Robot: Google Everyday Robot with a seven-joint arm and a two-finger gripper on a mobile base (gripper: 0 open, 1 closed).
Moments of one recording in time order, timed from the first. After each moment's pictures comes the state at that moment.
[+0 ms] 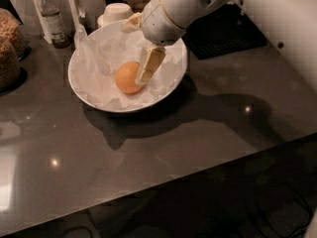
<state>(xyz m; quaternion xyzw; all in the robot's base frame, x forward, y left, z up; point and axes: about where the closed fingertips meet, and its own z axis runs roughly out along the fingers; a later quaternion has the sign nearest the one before) 0.607 0.070 0.936 -0.79 0.49 0.11 0.35</state>
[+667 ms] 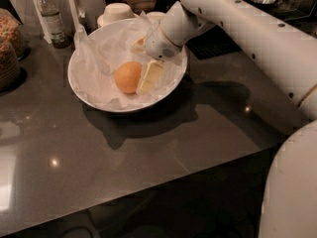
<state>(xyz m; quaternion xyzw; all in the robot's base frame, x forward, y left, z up) 0.645 0.064 0.863 -0.75 0.57 0.16 0.31</state>
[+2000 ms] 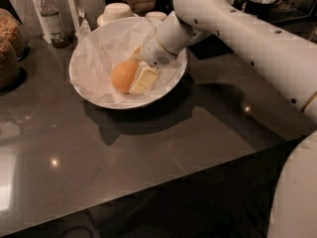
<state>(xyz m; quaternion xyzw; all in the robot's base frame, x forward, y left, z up) 0.642 0.075 0.850 -0.73 0.59 0.16 0.31</state>
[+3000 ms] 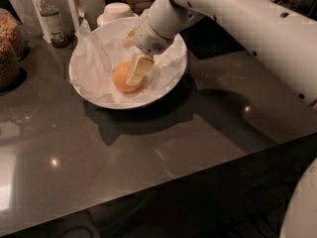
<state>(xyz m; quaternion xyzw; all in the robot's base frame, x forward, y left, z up) 0.641 0.081 0.893 -0.75 0.57 0.08 0.32</state>
